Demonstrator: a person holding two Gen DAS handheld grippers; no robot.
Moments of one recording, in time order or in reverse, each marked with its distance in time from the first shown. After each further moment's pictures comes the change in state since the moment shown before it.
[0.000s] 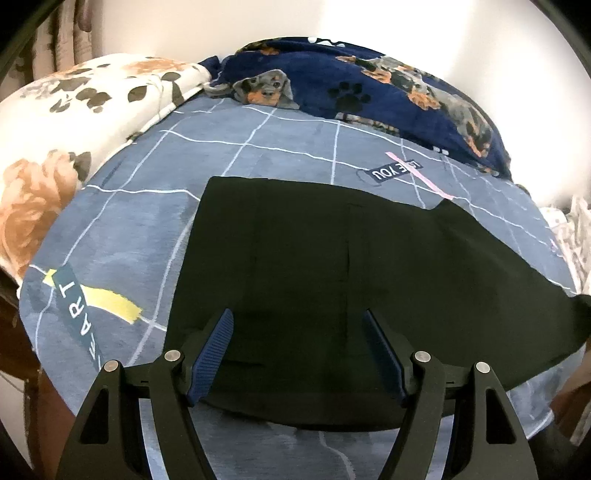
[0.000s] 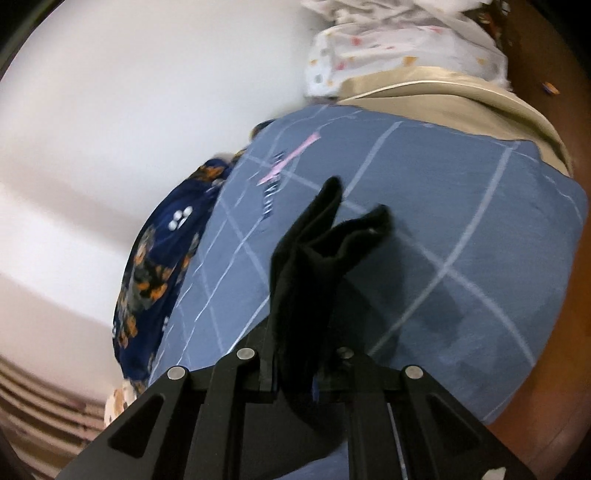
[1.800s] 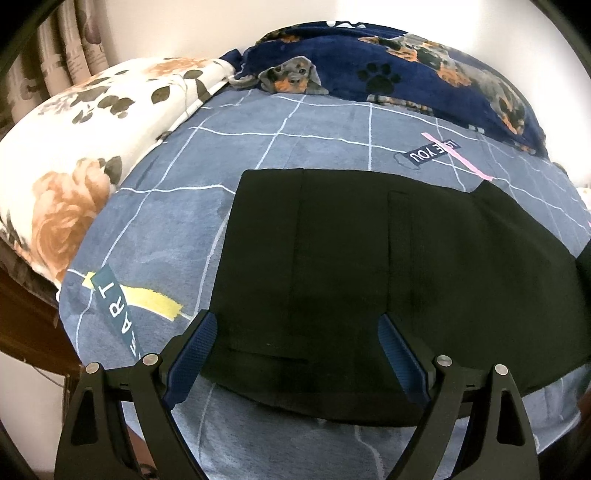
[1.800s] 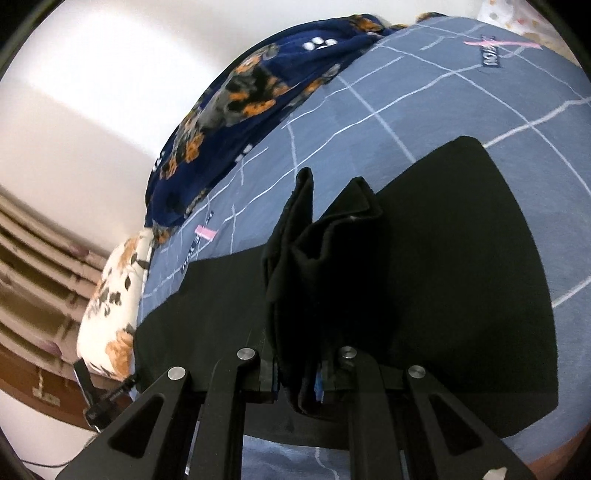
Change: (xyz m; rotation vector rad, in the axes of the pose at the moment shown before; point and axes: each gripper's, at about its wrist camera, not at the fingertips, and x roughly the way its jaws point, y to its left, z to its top) left arm 0.005 -0.002 0.004 0.034 0.064 0.179; right arm 0.093 0.149 -0.181 -0.409 0.374 0.128
